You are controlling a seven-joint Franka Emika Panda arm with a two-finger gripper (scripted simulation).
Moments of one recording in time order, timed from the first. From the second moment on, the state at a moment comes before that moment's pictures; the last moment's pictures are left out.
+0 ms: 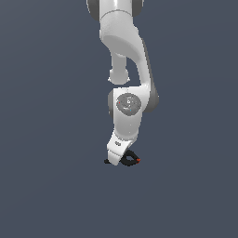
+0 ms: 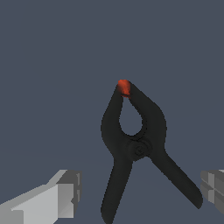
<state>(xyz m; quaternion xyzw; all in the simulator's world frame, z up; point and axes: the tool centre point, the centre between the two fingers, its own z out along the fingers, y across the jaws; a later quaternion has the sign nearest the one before) 0.062 0.025 0.090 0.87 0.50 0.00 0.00</state>
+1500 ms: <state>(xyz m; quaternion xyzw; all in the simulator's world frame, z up) 0.073 0.022 0.029 0.81 0.59 0.00 0.00</state>
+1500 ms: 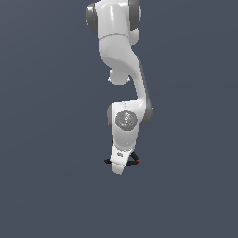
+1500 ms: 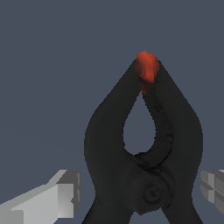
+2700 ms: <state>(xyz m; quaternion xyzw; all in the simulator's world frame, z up) 0.068 0.027 0.025 0.81 0.59 0.00 0.00</state>
